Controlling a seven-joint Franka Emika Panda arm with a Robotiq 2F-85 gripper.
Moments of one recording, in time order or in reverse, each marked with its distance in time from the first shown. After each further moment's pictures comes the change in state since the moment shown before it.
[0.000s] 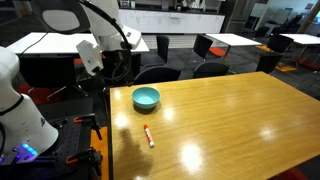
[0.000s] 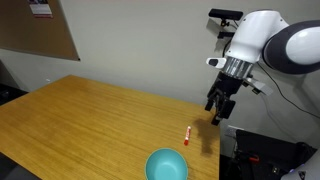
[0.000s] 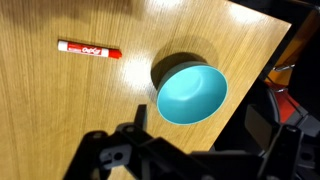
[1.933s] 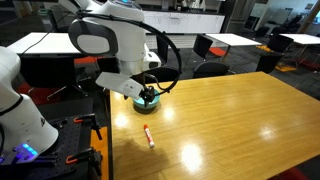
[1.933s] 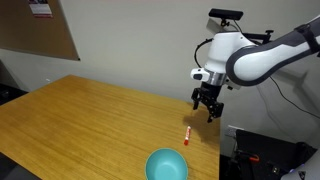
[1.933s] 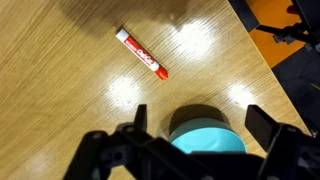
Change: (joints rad) arm -0.036 0.313 -0.069 0.119 -0.127 0.065 -0.618
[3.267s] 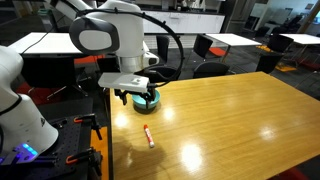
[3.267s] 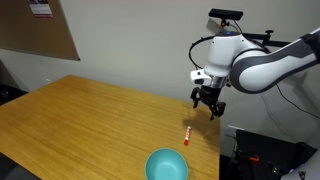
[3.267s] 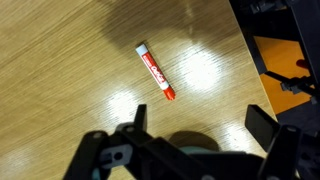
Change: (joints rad) arm -0.077 0.001 0.095 -0.014 -0.176 0.018 -0.070
